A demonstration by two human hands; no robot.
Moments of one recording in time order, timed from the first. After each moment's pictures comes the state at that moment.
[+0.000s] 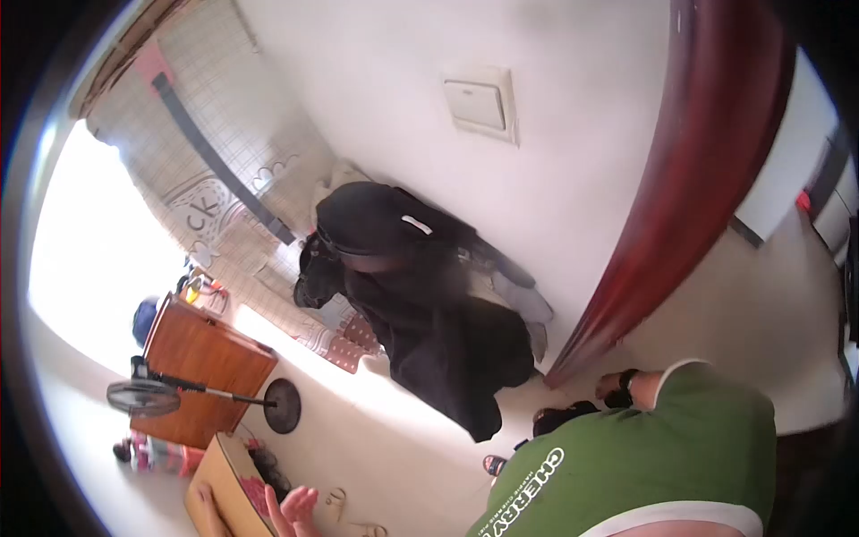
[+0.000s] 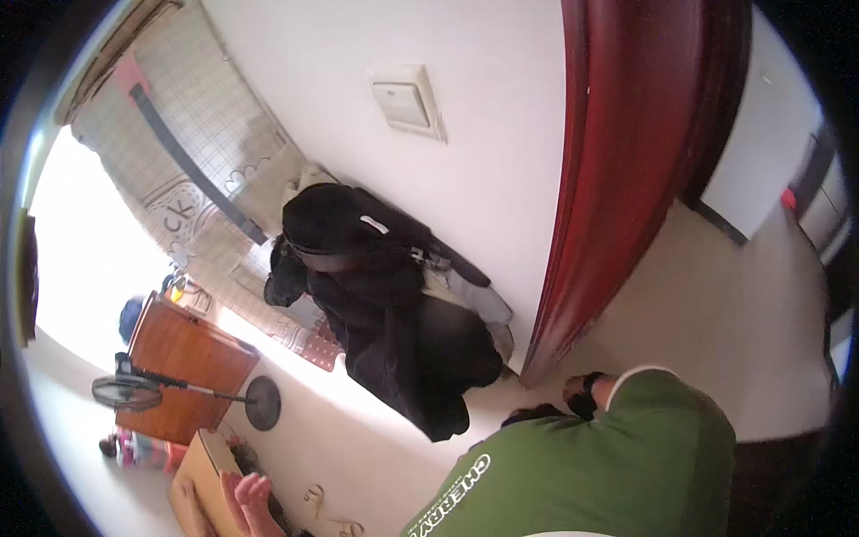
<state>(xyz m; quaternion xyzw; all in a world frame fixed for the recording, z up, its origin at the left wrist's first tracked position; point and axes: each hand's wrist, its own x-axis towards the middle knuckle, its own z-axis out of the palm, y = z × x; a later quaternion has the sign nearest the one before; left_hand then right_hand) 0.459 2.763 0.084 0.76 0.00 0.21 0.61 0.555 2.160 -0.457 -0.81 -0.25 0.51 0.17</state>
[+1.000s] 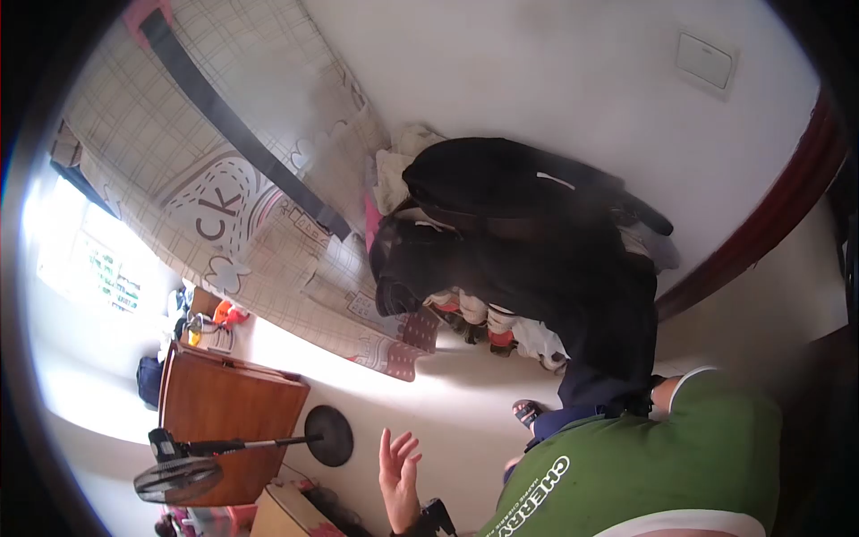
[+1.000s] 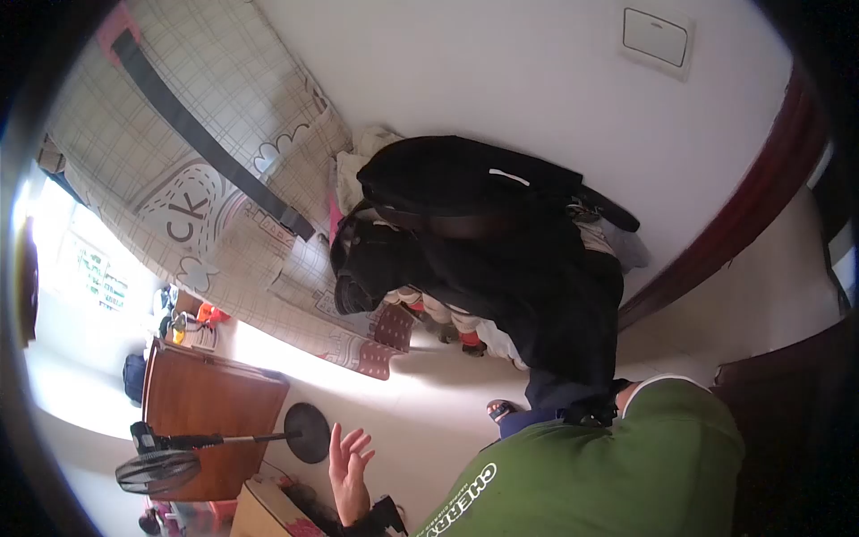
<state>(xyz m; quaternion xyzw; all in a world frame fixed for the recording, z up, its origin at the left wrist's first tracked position) 0.692 2.978 -0.021 0.74 0.01 -0.07 0.67 0.561 2.481 -0.362 -0.77 -0.08 0.55 0.31</state>
